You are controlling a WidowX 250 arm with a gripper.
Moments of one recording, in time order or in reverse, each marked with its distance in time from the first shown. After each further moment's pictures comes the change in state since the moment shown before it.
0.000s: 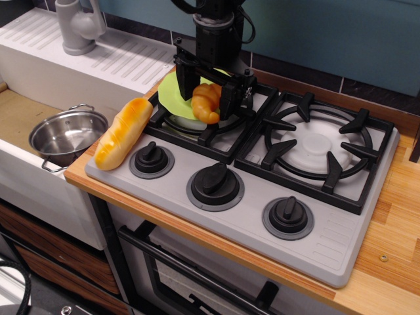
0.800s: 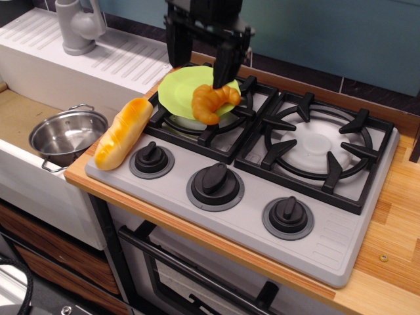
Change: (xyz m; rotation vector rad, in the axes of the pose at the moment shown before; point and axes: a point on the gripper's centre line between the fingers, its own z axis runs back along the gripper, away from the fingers) arm -0.017 0.000 0.057 0.012 0.126 -0.018
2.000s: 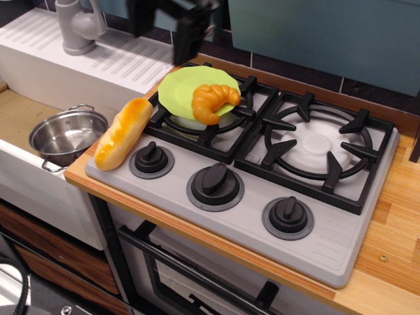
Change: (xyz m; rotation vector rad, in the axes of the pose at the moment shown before) arm -0.034 0.032 0.024 0.128 -0.105 0.005
